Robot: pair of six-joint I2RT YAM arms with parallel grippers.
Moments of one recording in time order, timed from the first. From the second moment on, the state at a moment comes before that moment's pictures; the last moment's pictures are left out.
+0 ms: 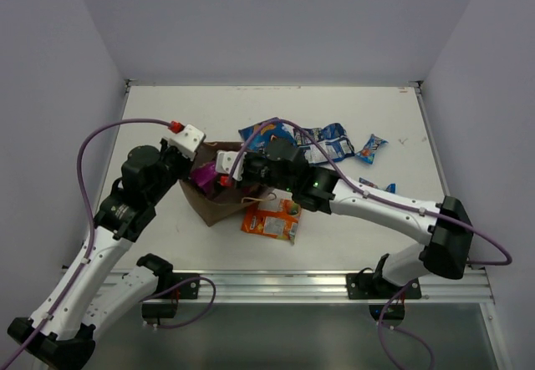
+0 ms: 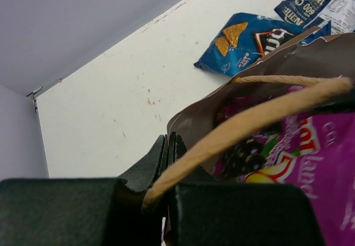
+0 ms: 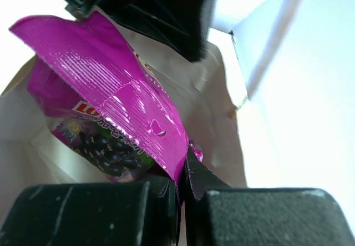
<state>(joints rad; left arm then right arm) -0.44 0.75 0.88 -0.39 -0.04 0.29 1.06 1.48 1.21 0.06 -0.10 -0.65</state>
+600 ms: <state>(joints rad) -0.44 0.78 0.89 -0.39 -0.24 0.29 0.66 1.04 1.40 -0.24 0.10 -0.47</state>
